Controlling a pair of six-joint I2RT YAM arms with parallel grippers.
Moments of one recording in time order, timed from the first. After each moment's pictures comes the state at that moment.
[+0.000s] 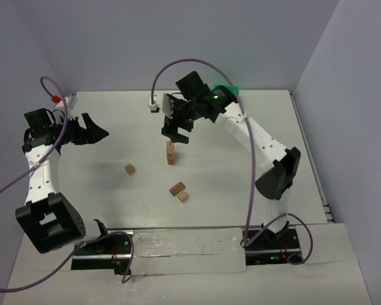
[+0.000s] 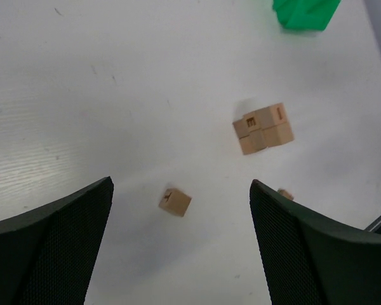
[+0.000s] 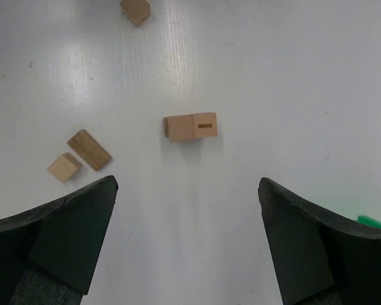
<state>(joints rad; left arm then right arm) 0.38 1.32 1.12 -0.57 0.86 0.14 0.72 1.88 2.12 -1.09 -0.38 -0.68</state>
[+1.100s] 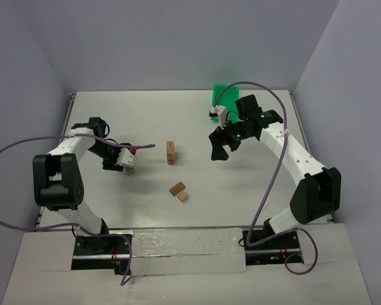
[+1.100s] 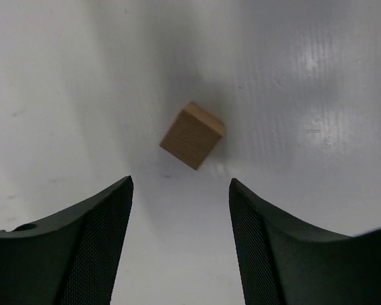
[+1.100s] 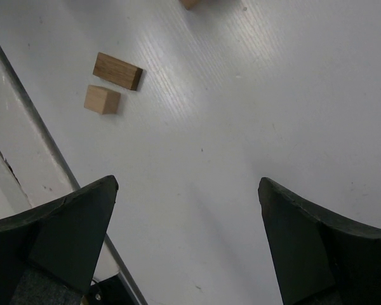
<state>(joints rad) 0.00 1.68 1.13 -1.01 0.53 1.93 0.33 1.50 1.33 -0.90 -0.60 -0.43</state>
